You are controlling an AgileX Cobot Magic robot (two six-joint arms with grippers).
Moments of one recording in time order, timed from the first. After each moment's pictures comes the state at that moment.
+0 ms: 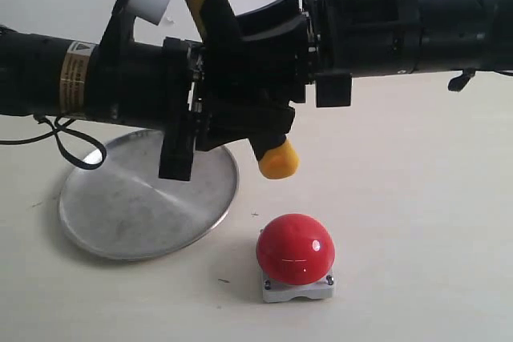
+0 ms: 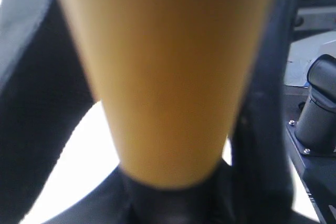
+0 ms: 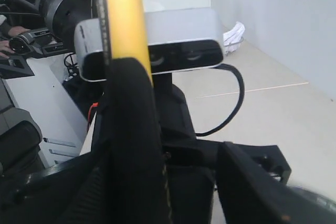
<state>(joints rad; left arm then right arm) -0.47 1.65 -0.99 1.49 -1.07 -1.09 0.32 1.61 -1.00 1.69 1.22 -1.94</state>
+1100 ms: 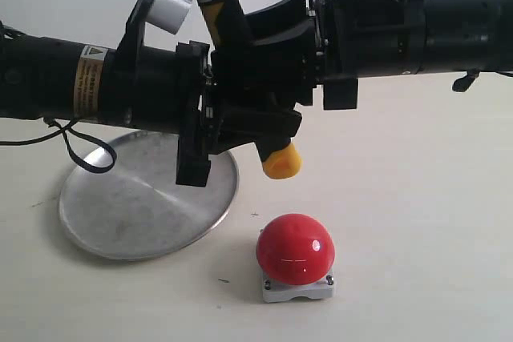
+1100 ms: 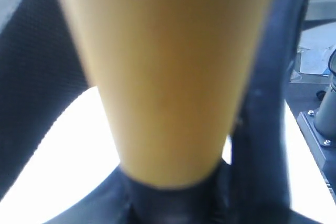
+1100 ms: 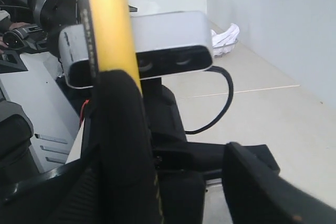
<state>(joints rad) -0.51 1.65 -0.99 1.49 -0.99 -1.06 0.31 1.62 -1.00 1.69 1.23 -1.98</state>
